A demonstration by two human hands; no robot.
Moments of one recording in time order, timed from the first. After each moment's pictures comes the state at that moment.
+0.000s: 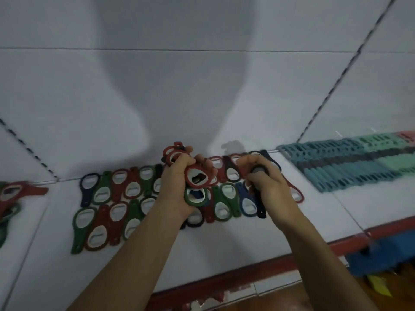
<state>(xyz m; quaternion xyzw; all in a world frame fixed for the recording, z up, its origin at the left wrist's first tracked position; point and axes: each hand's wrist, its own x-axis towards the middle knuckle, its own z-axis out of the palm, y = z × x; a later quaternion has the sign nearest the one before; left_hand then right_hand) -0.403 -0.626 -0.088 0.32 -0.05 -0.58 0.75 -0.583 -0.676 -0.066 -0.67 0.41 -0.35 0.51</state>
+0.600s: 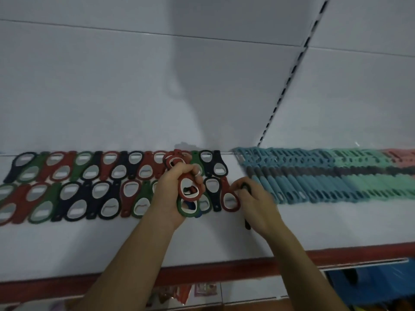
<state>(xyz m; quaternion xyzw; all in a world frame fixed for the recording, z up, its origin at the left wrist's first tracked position) -0.568 -0.700 -0.104 0.38 -0.06 -0.56 0.73 -0.738 -0.781 -0.122 -0.74 0.46 -0.23 0.43</state>
